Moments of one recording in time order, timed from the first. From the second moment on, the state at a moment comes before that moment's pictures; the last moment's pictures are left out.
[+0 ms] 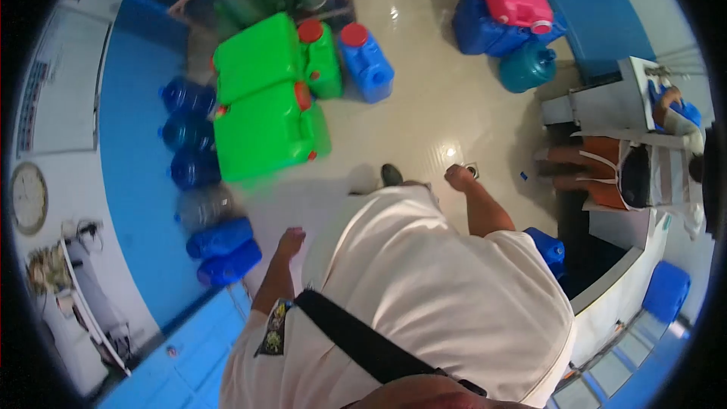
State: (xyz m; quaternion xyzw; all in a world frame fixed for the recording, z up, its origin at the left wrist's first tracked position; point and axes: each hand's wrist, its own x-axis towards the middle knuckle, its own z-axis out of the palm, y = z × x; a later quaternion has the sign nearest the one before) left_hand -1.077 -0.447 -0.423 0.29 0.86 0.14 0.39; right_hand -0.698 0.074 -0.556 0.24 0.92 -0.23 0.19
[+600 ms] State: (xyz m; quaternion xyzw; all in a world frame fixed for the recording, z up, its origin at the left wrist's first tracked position) left_hand -1.076 -0.448 -0.440 0.21 0.85 0.20 0.43; right_hand -0.696 0.054 -0.486 0.03 0.95 -0.06 0.32
